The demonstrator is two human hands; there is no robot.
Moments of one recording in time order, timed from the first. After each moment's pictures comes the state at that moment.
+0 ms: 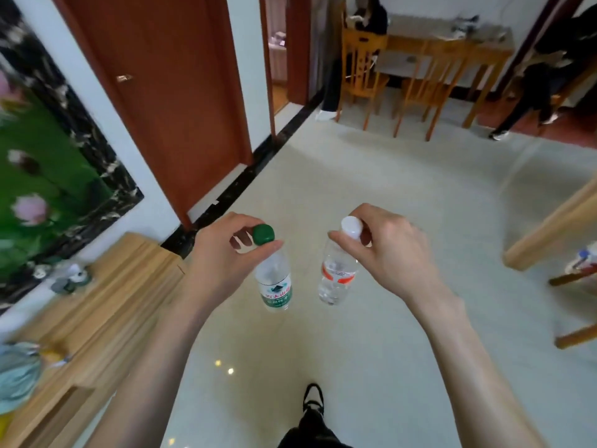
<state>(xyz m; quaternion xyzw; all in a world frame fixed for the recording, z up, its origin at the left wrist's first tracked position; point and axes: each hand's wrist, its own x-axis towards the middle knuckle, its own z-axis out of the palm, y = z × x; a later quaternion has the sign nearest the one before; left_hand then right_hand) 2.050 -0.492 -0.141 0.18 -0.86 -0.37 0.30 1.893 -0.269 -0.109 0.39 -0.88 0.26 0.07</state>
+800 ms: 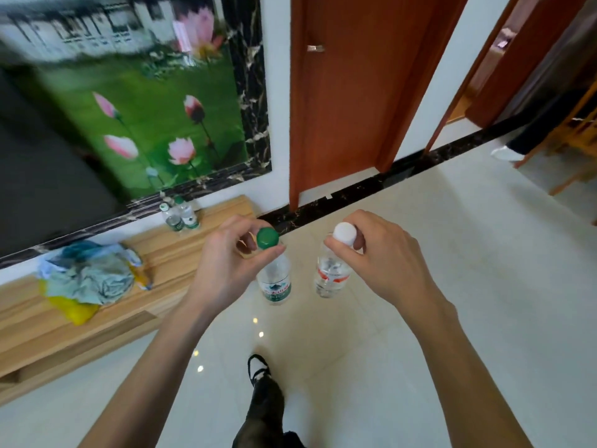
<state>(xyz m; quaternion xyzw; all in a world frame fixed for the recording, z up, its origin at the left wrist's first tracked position) 2.063 -0.756 -0.177 0.45 -0.76 -0.31 0.34 1.816 -0.678 -0.155 0.65 -0.73 0.21 -0.08</state>
